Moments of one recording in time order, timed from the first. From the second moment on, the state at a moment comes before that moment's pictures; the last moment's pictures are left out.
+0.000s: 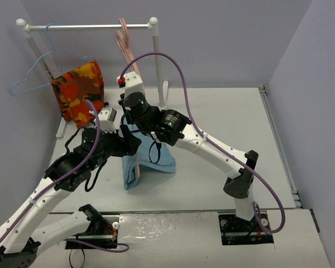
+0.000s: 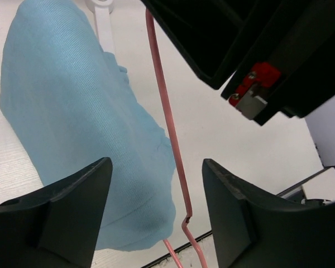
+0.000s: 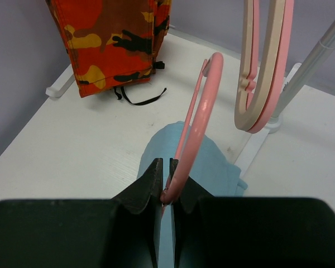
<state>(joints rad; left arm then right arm) -0.68 0.84 1.09 -0.64 -0.13 -0.54 1.09 1.93 2.17 -0.59 0.55 0.24</state>
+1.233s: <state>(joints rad) -0.82 0.73 0.96 -0.64 -0.55 -0.48 1.10 2.00 2.20 -0.53 0.52 0.31</state>
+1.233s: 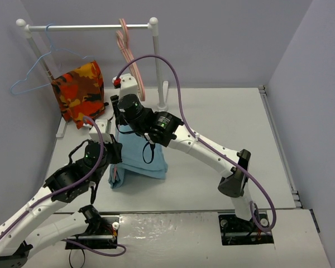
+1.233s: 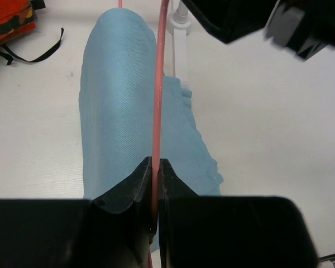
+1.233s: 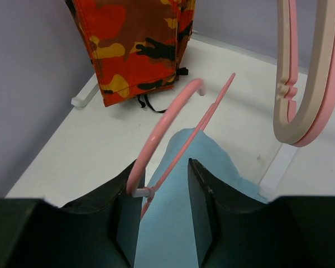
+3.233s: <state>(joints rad) -0.20 1.31 1.66 -0.47 -0.18 -0.22 0.90 0.88 1.21 -0.45 0.60 0.29</state>
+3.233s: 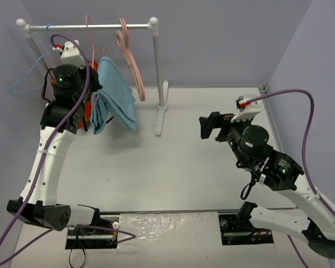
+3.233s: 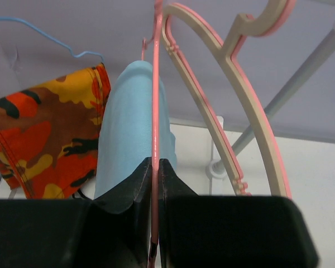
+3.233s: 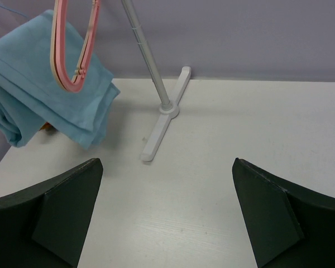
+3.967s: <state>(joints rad) -0.10 1.49 1.61 -0.31 -0.03 -0.26 0.90 0.84 1.19 -0.49 0.65 0.29</state>
